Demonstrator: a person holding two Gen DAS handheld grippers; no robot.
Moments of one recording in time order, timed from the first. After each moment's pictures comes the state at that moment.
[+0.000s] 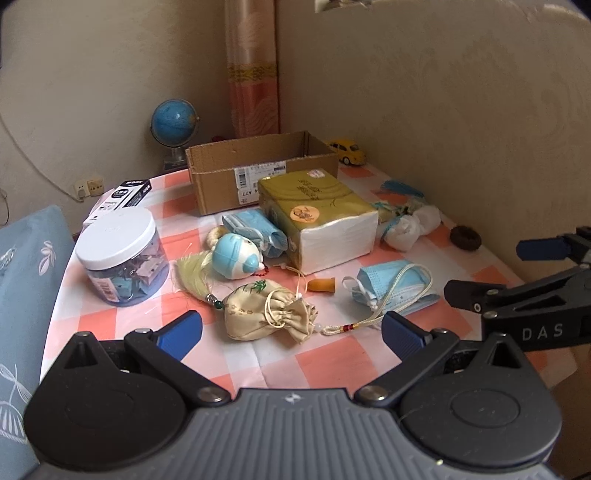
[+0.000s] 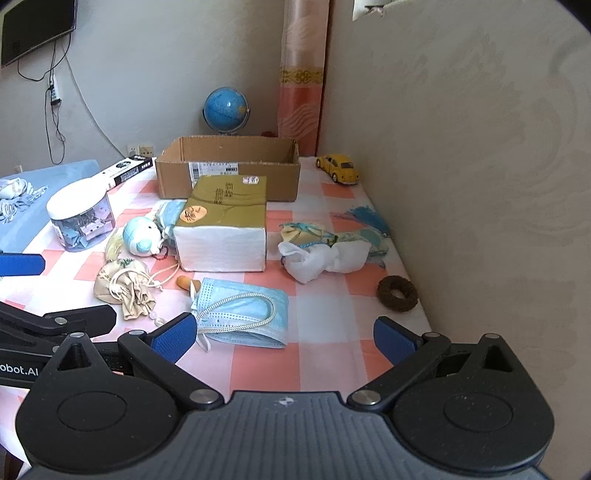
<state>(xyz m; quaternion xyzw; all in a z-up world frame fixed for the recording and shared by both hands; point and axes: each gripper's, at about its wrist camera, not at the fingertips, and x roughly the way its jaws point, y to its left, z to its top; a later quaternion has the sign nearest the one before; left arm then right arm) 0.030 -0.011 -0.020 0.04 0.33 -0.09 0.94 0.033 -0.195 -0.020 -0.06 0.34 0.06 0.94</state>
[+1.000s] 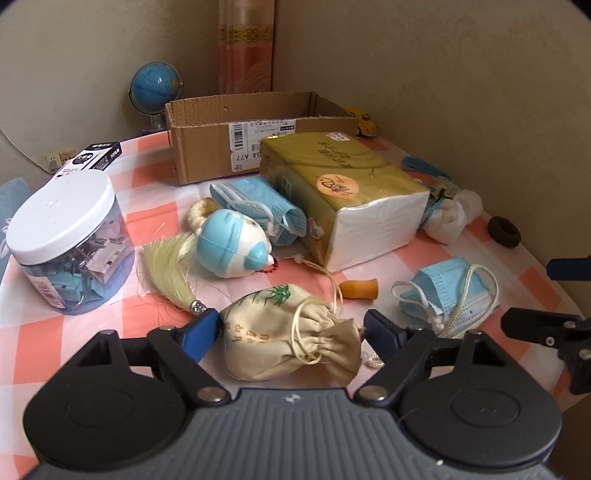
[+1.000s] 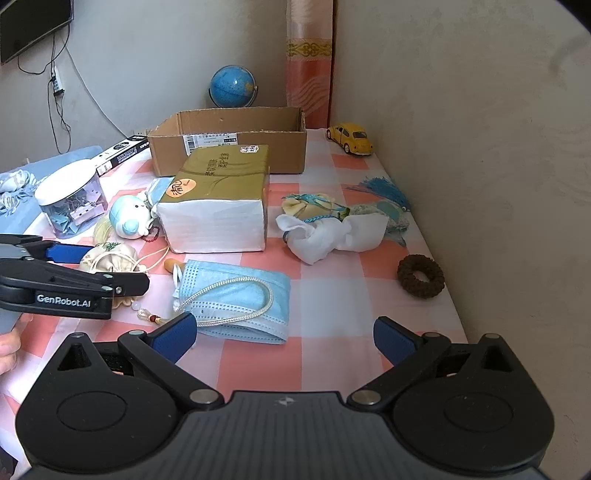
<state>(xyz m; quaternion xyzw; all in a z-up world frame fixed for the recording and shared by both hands) 0.104 0.009 -0.071 0.01 0.37 -0.13 0.92 0.063 -0.202 -0.049 -0.04 0.38 0.08 0.92</state>
